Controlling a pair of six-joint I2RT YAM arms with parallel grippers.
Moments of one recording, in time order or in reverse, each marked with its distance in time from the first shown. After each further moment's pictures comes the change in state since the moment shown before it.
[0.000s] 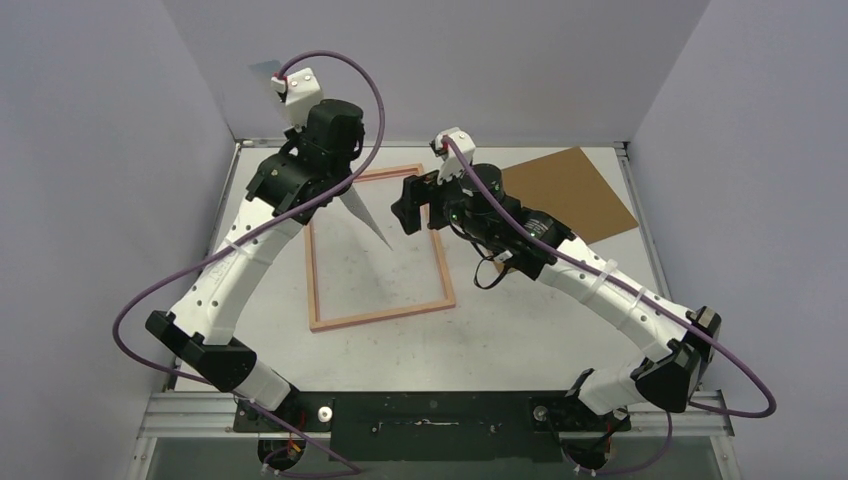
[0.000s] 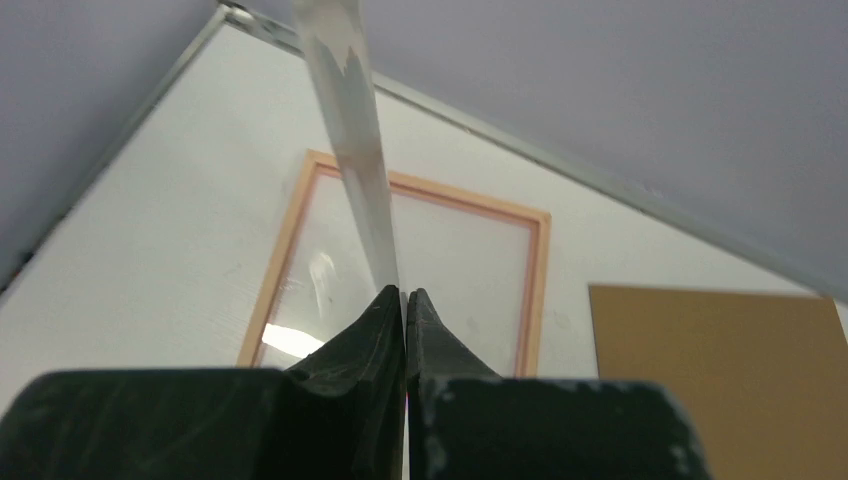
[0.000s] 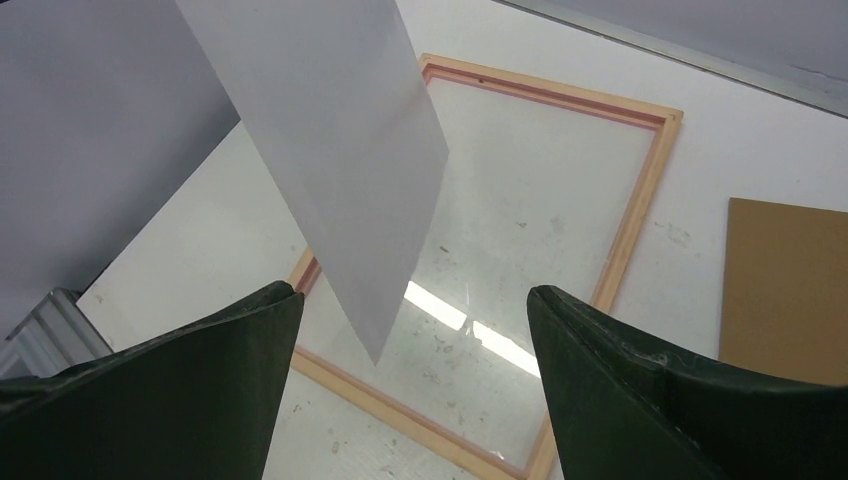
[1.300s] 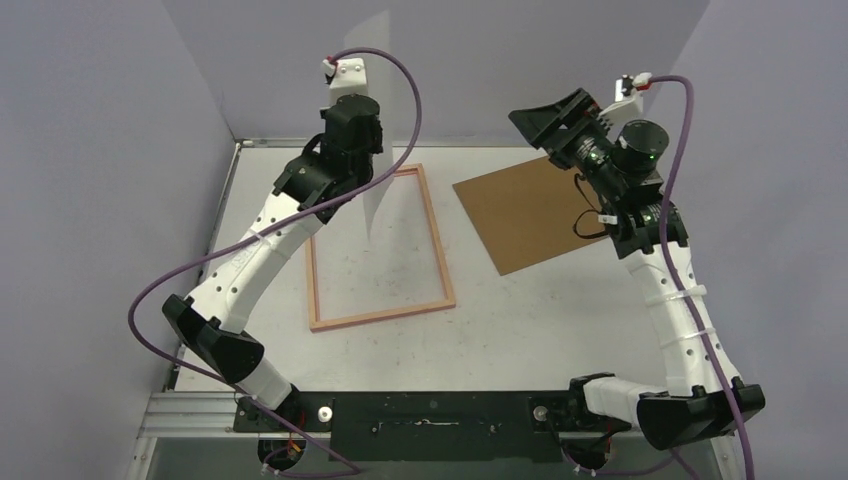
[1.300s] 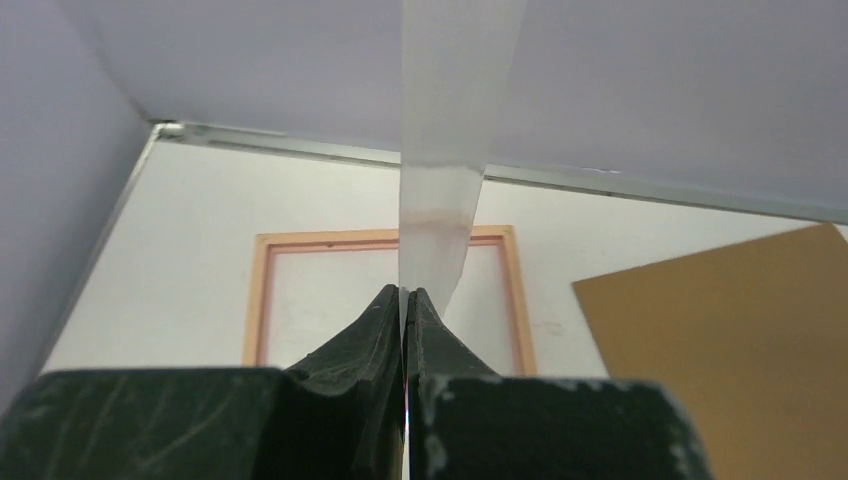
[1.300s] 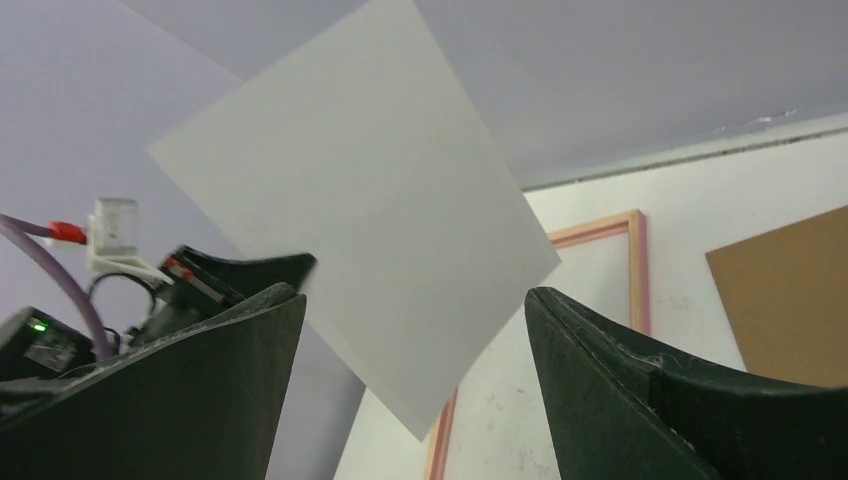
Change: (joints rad) left arm -0.041 0.050 -0.103 0.399 0.225 0.387; right arm -0.691 -0.209 0.004 0.114 -0.430 0.568
